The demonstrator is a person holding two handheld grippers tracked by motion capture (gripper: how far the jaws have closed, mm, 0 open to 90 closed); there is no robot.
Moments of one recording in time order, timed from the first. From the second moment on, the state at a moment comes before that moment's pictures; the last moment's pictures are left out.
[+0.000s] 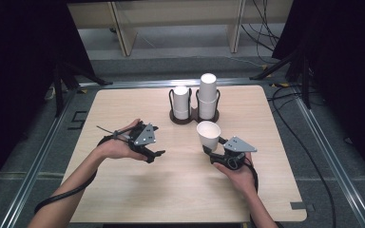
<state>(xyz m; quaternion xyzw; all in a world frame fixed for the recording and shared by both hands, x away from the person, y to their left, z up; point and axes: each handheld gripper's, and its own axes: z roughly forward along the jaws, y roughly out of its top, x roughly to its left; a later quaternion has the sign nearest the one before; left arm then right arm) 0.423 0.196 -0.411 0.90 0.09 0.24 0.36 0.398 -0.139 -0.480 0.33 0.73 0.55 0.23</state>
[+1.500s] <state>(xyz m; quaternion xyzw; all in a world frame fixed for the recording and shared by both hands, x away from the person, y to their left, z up) 0.382 0.248 -0.484 0.77 0.30 0.32 0.47 0.405 -0.143 -0.488 0.37 0.80 0.44 0.19</state>
